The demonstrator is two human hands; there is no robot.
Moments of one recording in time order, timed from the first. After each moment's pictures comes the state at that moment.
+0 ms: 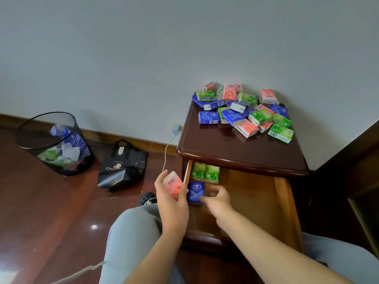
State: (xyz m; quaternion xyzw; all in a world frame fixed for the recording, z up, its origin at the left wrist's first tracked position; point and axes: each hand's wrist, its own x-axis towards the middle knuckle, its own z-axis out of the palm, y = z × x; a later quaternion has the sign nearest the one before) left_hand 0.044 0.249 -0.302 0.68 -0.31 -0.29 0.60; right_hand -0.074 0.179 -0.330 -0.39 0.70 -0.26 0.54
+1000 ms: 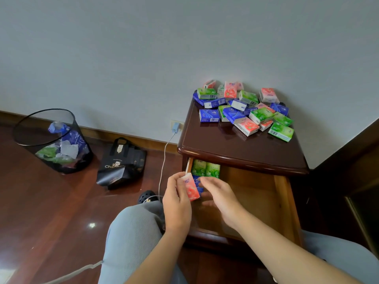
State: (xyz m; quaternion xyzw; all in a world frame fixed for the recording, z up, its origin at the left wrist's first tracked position) left_hand 0.035 0.250 -0.297 0.66 -0.33 -0.31 0.60; right_hand -0.085 0.184 -0.298 -0.45 0.57 -0.30 0.61
